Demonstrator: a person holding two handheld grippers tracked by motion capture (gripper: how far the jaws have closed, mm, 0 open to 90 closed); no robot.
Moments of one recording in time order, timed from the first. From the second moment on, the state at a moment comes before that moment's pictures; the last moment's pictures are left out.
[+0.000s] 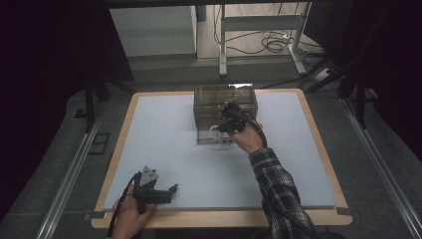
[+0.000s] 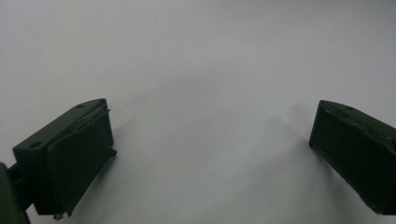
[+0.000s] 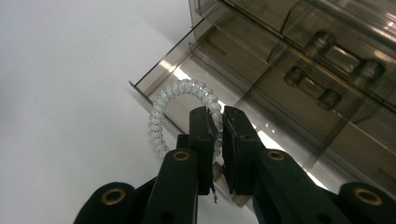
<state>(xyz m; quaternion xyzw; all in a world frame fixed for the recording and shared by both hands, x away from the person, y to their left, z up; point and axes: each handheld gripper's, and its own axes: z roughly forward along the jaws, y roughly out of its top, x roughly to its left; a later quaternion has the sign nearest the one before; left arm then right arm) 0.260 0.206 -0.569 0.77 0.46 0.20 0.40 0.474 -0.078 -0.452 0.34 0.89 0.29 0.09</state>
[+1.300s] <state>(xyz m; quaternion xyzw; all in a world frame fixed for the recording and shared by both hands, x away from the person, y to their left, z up) 0.260 0.206 -0.569 0.77 0.46 0.20 0.40 0.494 -0.039 -0.505 0.33 0.89 0.29 0.11</state>
